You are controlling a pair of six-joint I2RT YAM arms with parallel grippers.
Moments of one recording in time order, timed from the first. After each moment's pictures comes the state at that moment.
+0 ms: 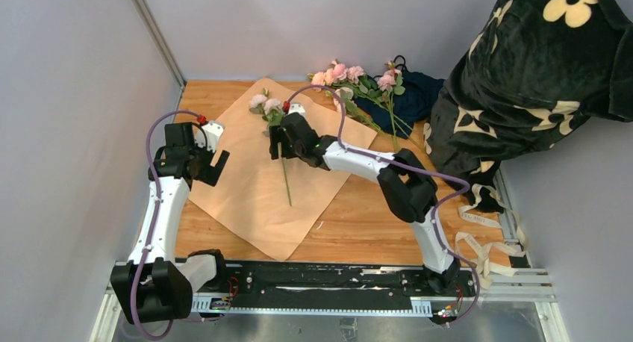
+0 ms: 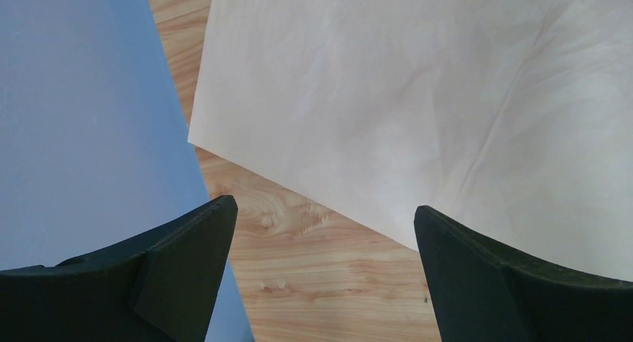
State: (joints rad) left arm 0.13 1.07 0.92 -0.68 -0.04 0.54; right arm 0.88 2.18 1.66 -0.03 0.17 0.53
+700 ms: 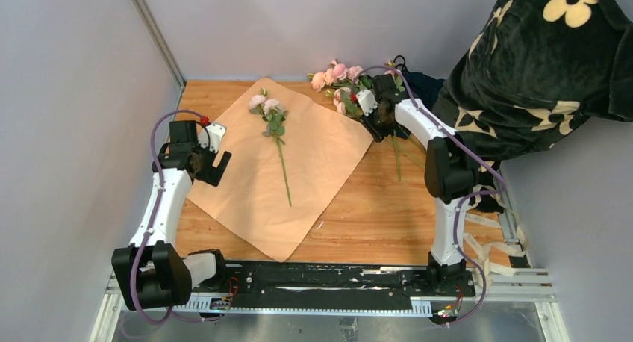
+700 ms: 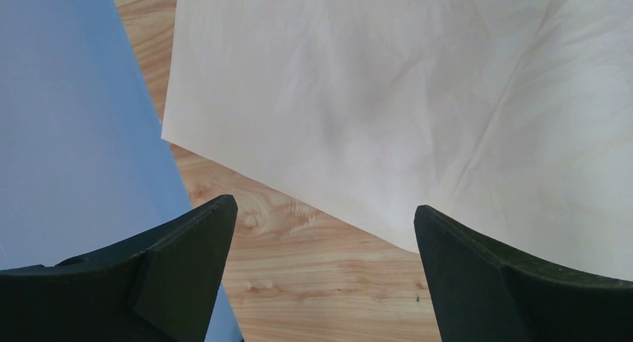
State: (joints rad) left arm 0.13 1.15 0.92 -0.68 -0.04 0.53; right arm 0.31 2.03 1.68 -0.74 -0.07 -0.49
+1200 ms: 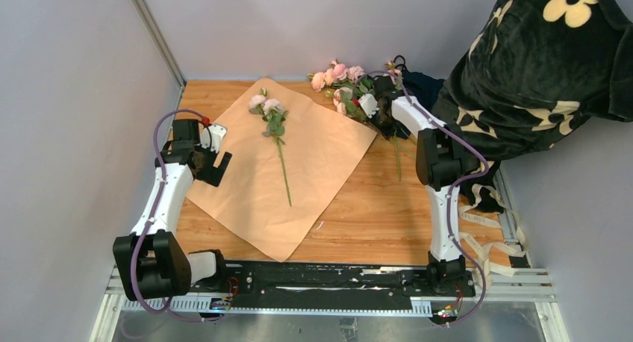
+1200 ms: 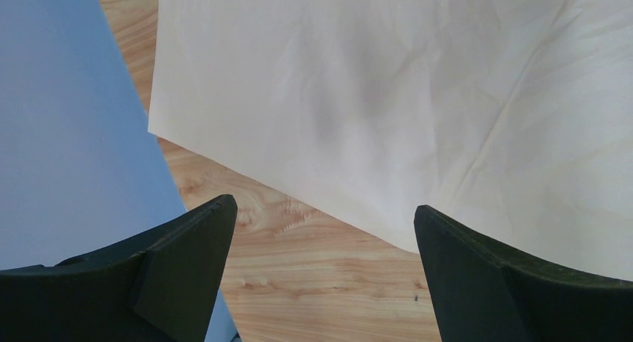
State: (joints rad) left arm 0.13 1.22 0.93 -0.68 -0.06 0.51; right arm 0.25 2.29 1.91 -0.83 0.05 -0.62
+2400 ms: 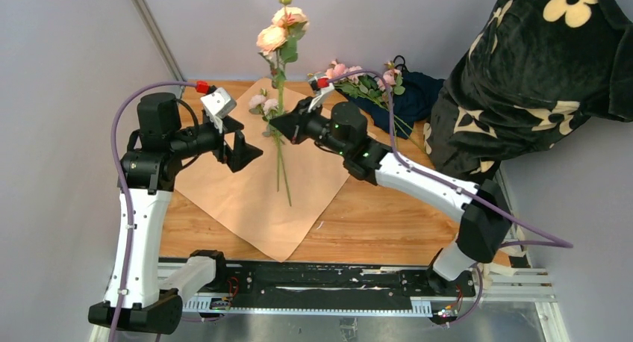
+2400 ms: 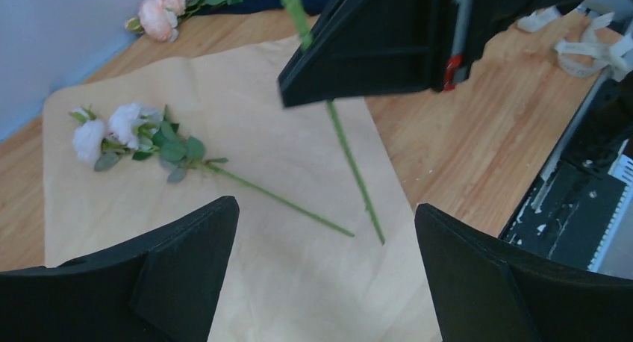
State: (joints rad) left arm -0.02 1.02 1.40 -0.89 0.79 0.37; right arm 0.87 1.53 1.30 0.30 -0.09 0.44
